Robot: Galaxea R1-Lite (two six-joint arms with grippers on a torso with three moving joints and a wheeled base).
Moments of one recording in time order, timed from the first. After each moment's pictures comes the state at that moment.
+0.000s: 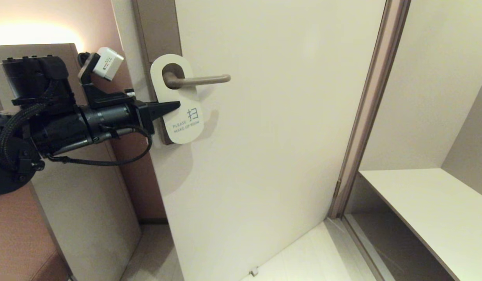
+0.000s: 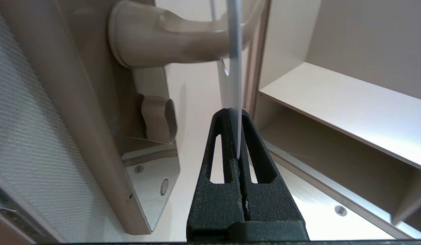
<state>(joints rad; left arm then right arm) -0.21 1.63 -1.01 -0.57 -0.56 -0.01 0.00 0.00 0.00 0.00 0.01 -0.04</state>
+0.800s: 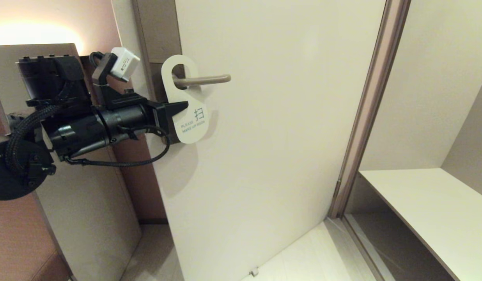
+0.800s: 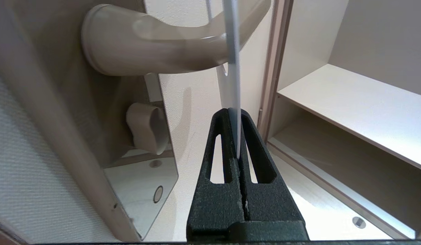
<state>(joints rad) -0.32 1.63 -1.01 -0.57 -0.37 0.00 0.00 0.00 0.00 0.00 0.01 -0.04</state>
